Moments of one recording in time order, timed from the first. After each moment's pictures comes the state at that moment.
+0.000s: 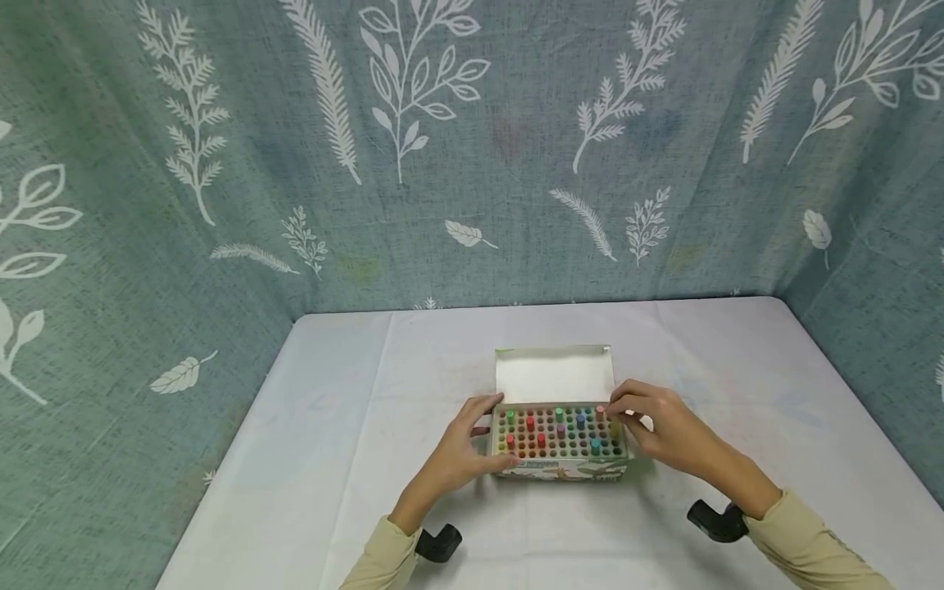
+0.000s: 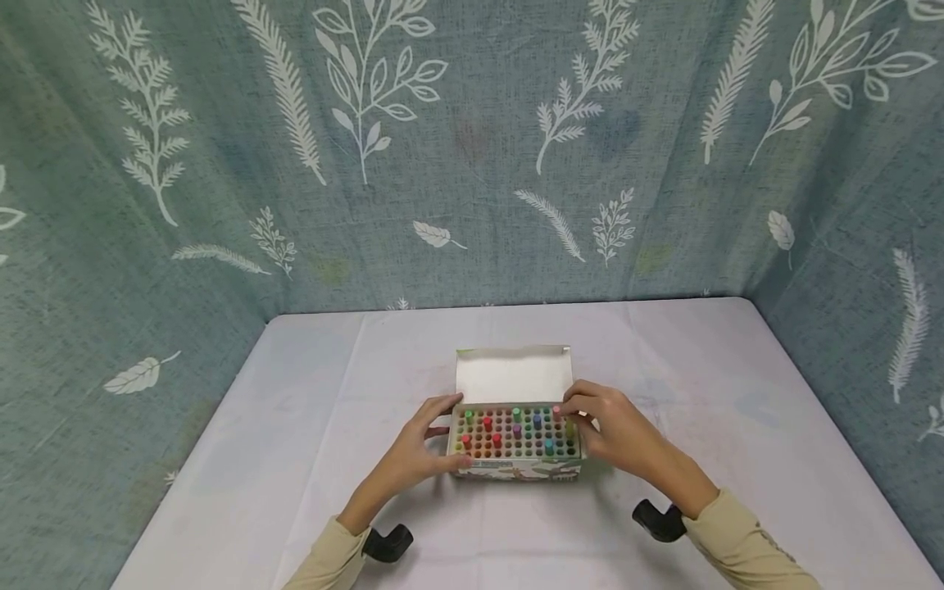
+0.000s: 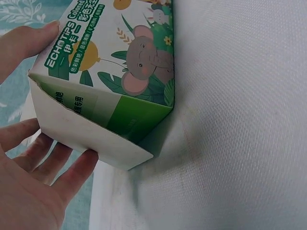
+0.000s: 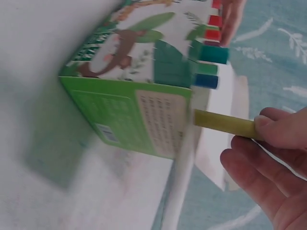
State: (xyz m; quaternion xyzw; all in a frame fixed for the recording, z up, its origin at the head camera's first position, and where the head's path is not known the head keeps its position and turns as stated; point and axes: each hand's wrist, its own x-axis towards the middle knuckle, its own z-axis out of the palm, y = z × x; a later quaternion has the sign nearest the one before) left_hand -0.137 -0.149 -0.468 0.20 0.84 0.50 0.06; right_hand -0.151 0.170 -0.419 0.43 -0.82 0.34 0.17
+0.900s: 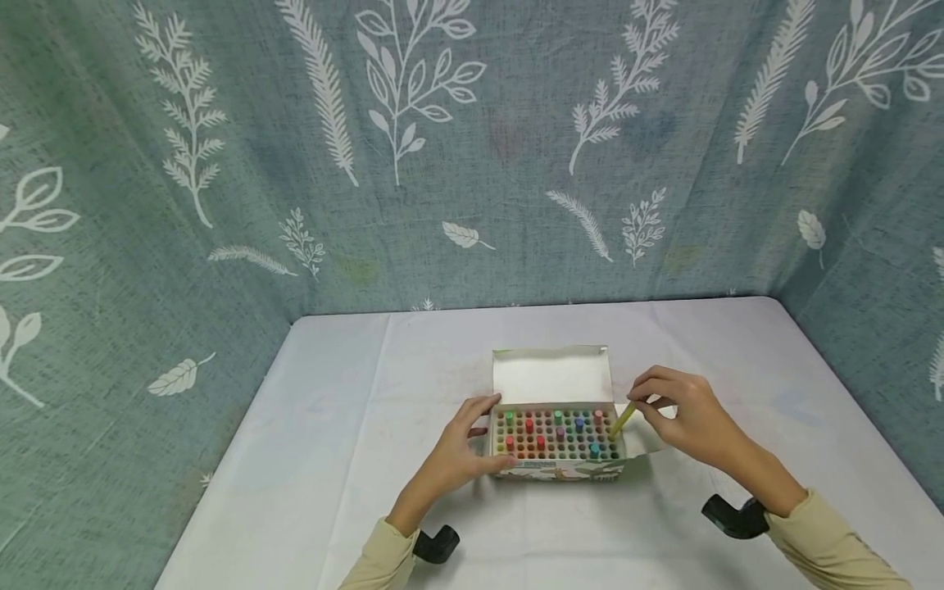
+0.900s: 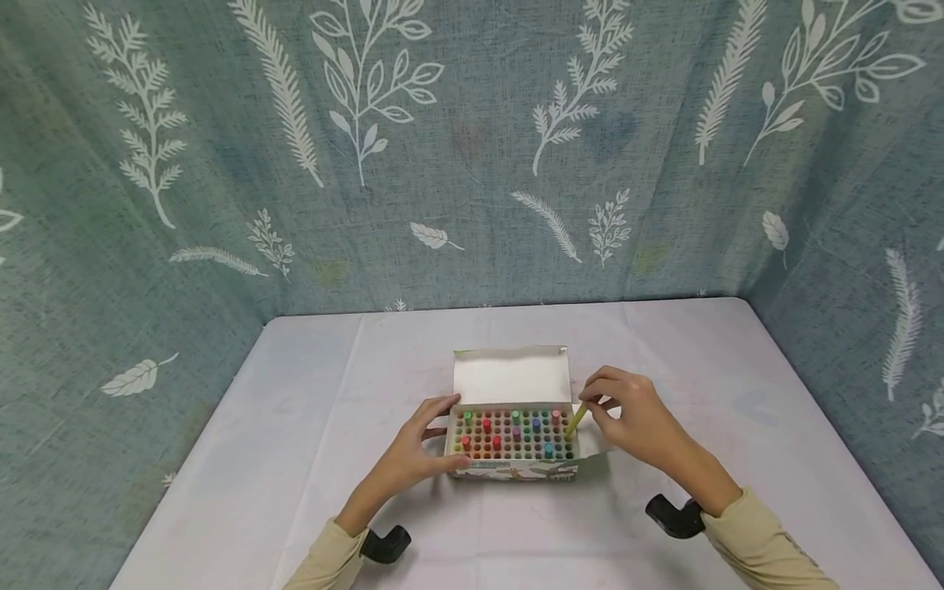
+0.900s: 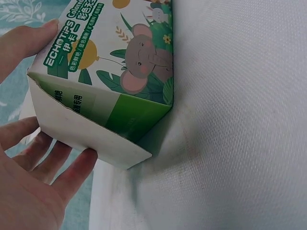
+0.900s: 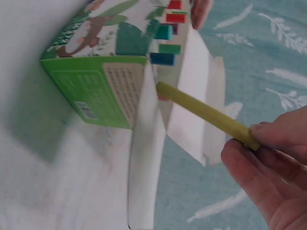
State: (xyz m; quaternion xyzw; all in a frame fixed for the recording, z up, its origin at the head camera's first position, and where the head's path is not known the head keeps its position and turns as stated) left_hand -0.132 -0.147 -0.458 0.19 0.84 0.51 0.06; right_hand -0.149 0.189 -0.405 0.36 -0.84 0.36 0.19
